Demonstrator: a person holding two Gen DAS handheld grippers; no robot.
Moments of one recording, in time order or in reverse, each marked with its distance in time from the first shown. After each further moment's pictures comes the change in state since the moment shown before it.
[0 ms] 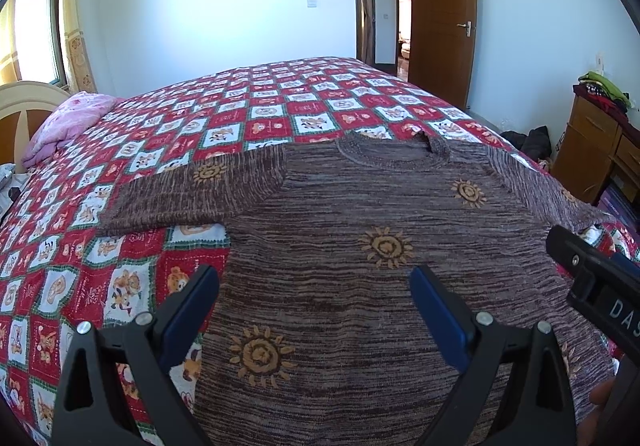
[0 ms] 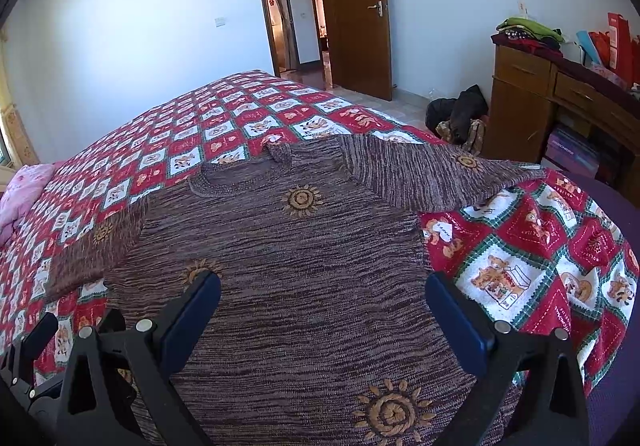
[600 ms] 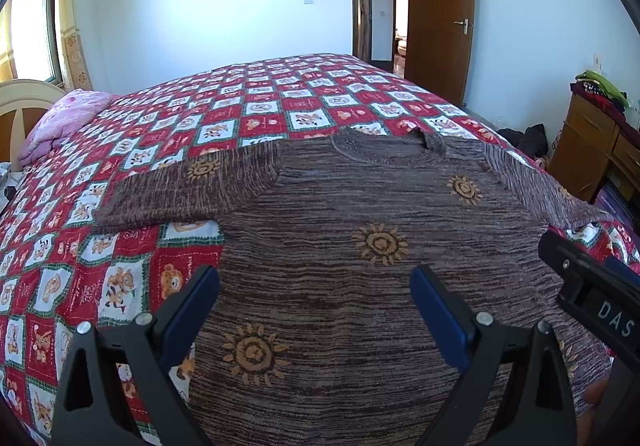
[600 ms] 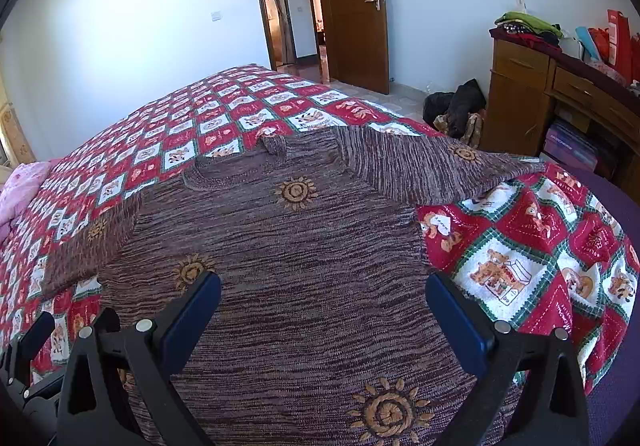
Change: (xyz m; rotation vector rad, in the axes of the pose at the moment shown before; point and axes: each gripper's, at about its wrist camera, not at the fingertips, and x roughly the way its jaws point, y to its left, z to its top) left arm 0.002 -0.002 -0.002 0.002 0.014 -0.014; right arm 0.008 -0.004 -0.003 0.005 0.026 -0.012
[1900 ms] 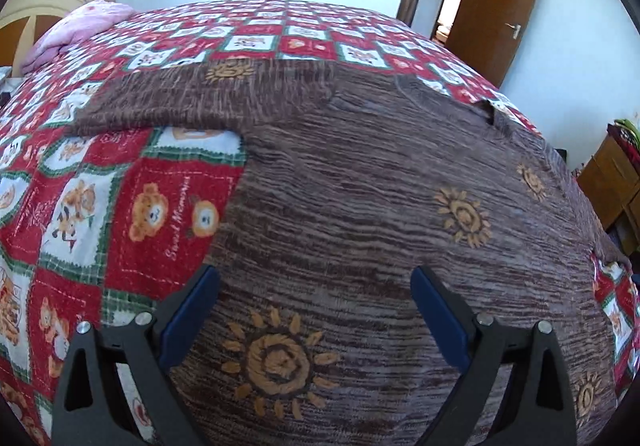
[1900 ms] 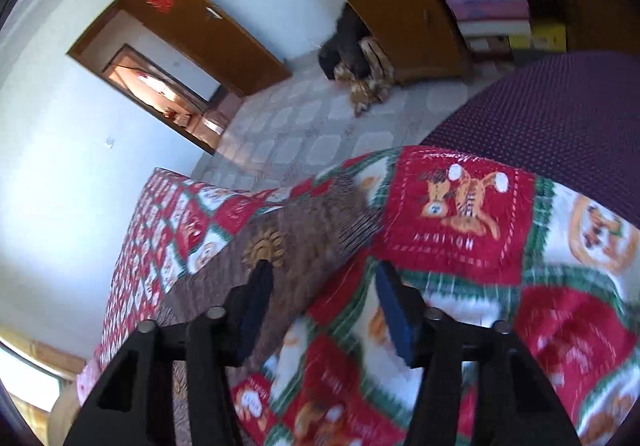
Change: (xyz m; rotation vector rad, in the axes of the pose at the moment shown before) left arm 0.078 0.046 -0.030 -0.229 0.162 -0.013; right arm 0.113 -0.324 0.086 0.710 0.093 0.076
